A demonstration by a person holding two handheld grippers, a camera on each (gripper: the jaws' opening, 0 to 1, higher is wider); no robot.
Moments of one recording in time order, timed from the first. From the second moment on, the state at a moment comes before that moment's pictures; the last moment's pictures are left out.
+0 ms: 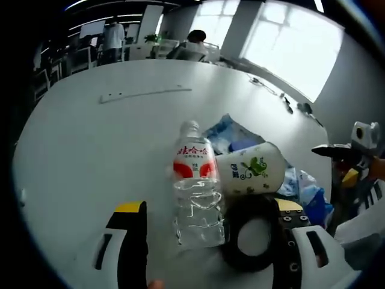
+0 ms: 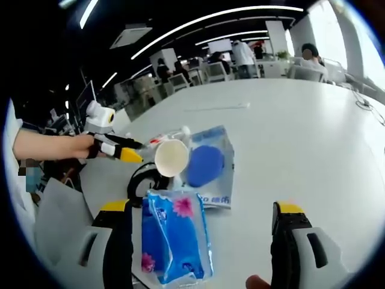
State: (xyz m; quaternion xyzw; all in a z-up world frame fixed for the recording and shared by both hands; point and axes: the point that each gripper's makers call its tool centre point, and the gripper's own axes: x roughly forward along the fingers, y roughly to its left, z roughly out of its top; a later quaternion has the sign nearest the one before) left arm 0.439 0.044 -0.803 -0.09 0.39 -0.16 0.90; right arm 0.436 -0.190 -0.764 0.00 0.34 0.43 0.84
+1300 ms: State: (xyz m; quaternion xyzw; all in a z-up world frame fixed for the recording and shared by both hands) left arm 0.447 0.045 -0.821 -0.08 0.41 -0.14 0.90; right arm 0.434 -0.184 -0.774 0.02 0.35 0.42 0.84
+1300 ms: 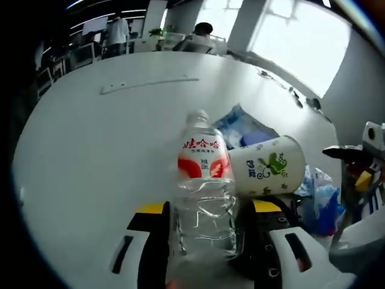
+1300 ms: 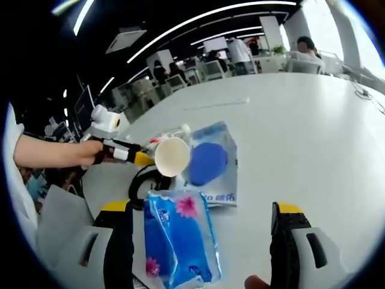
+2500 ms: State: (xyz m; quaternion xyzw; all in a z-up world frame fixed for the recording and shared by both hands) left arm 0.452 0.052 -0.828 -0.08 0.41 -0.14 0.90; right arm 0.506 -0.077 -0.715 0.16 0.31 0.44 0.83
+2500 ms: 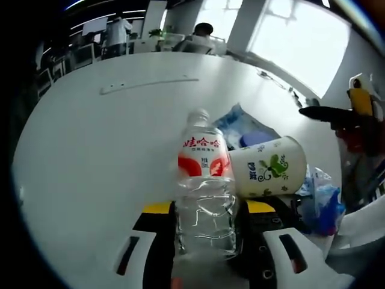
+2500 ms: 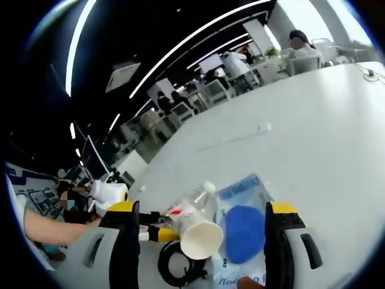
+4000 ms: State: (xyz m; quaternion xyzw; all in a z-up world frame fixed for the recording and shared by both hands) left arm 0.451 0.049 -0.827 -0.08 0.40 -0.14 0.90; right arm 0.523 0.028 -0.748 0.23 0.44 0.47 0.73
